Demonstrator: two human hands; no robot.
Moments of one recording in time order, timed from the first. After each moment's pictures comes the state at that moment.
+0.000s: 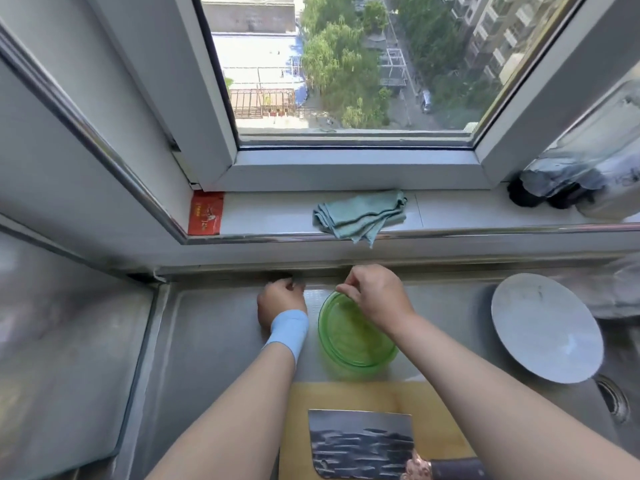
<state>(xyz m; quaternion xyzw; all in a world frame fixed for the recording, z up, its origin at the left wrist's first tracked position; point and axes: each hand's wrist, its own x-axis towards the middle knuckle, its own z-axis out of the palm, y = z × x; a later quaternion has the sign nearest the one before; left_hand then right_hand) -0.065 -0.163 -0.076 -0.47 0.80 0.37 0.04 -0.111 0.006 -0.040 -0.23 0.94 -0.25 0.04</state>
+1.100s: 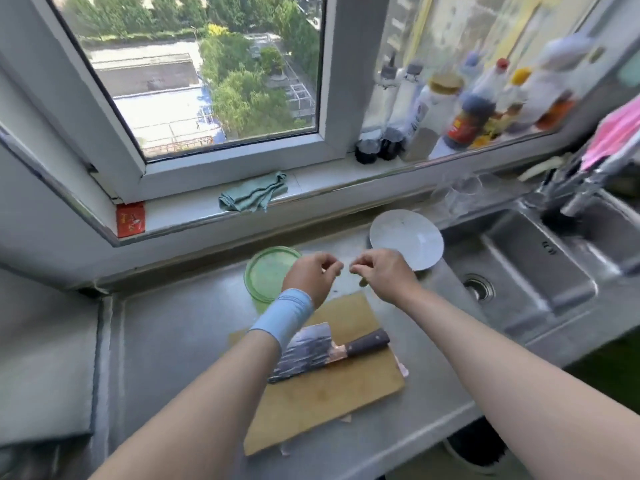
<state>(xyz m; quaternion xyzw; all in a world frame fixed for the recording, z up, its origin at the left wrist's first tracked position) 0.030 -0.001 0.054 0.03 0.92 0.39 0.09 0.032 0.169 0.069 0.02 0.94 -0.34 0.11</state>
